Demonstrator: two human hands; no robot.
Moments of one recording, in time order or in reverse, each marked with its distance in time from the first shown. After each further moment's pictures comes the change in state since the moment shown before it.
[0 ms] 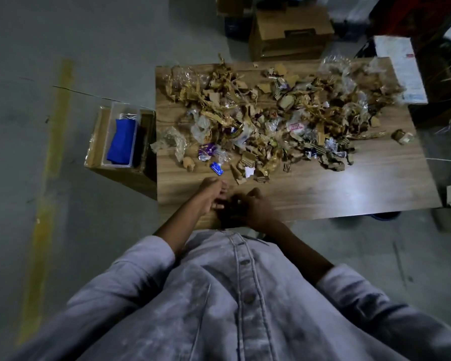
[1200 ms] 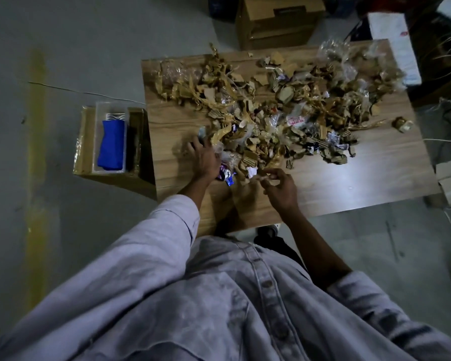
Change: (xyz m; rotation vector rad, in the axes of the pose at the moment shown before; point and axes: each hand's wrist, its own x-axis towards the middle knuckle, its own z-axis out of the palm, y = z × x) left_hand 0.077 0.058 -0.023 0.916 0.488 0.514; right_hand 0.024 0.007 -0.037 0.547 0.441 0.467
